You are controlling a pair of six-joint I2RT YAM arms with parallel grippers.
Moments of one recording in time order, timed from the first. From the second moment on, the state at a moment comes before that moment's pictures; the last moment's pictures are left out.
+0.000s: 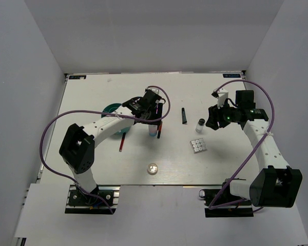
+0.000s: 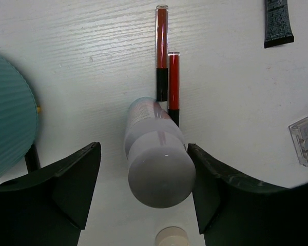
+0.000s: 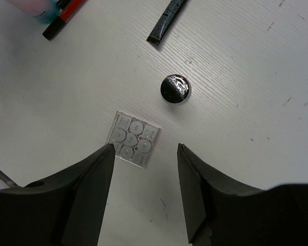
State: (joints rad) left arm -0.74 1.75 1.42 -0.62 -0.25 -0.47; right arm 0.02 1.23 1.05 -0.73 -0.55 -0.43
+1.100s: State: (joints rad) left arm -0.74 1.70 1.48 -0.70 -0.35 -0.50; right arm 0.02 1.23 1.04 -0.71 -0.55 -0.42
